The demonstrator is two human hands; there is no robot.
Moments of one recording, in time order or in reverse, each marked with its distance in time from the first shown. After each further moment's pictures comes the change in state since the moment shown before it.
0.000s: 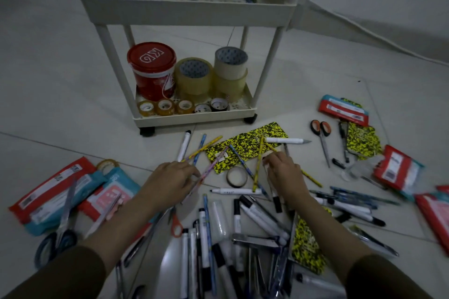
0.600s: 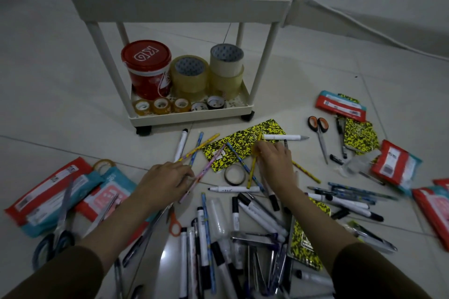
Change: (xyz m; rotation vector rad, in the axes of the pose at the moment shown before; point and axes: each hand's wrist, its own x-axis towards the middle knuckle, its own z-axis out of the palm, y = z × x) left_hand -0.004 -0.001 -0.002 0.004 -0.047 -0.073; right_hand 0.007 -0.022 -0.006 0.020 0.181 -0.045
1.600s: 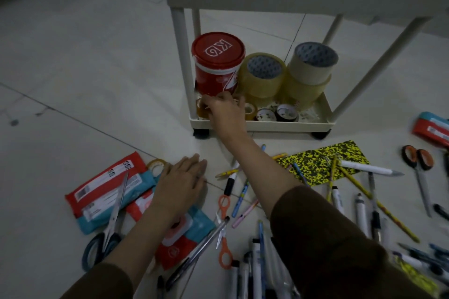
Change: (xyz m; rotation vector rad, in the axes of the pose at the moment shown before) left_hand -0.004 -0.080 0.011 0.049 0.038 -0.394; right_hand 0.157 -0.223 0.051 0.193 -0.018 -0.347
